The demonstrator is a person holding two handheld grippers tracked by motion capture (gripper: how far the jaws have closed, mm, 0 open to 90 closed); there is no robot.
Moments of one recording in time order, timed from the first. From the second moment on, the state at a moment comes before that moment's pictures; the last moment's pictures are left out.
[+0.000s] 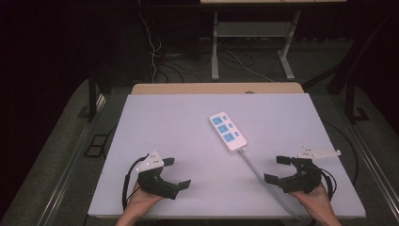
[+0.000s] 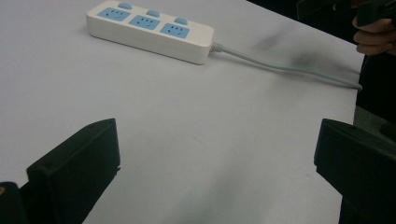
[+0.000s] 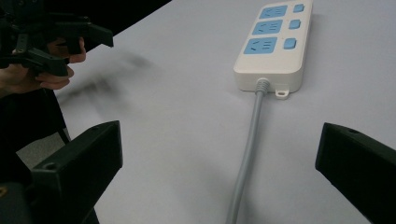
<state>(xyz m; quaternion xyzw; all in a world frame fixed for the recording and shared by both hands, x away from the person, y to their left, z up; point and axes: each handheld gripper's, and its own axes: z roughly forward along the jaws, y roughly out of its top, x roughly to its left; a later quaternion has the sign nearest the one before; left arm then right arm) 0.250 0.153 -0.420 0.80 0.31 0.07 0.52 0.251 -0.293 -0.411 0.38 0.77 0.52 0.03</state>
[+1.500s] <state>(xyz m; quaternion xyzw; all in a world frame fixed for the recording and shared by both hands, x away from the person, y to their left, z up) 0.246 0.163 -0.420 0.78 0.32 0.07 0.53 0.263 -0.289 -0.398 0.39 0.78 0.48 0.02</state>
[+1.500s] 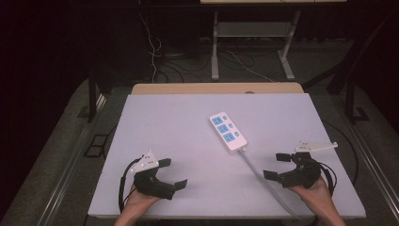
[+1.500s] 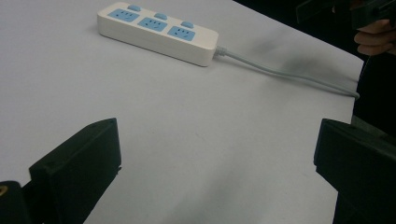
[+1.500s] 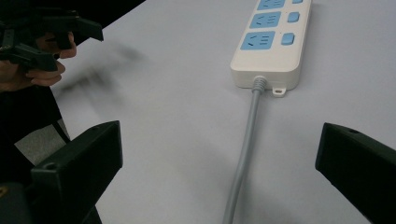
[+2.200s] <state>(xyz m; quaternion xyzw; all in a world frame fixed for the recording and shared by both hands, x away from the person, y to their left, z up) 0.246 0.164 -0.420 0.78 0.33 0.07 0.53 0.286 -0.271 -0.368 0.36 0.81 0.46 0.02</state>
